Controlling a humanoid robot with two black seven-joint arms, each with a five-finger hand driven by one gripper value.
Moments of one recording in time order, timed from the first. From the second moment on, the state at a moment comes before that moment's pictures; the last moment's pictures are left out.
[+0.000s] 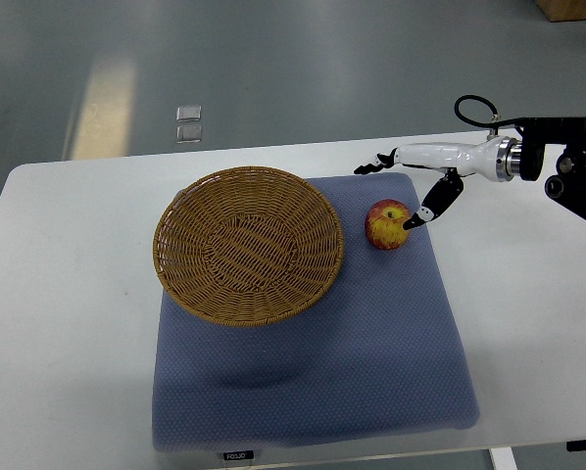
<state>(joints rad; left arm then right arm) -0.01 0.00 -0.12 -0.12 0.07 -0.05 -0.02 1.03 -0.51 0.30 0.86 -1.47 0.33 0.51</state>
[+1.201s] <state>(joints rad) -0.01 0.00 -0.12 -0.12 0.07 -0.05 -0.02 1.05 -0.38 0.08 0.69 -1.52 0.16 0.51</state>
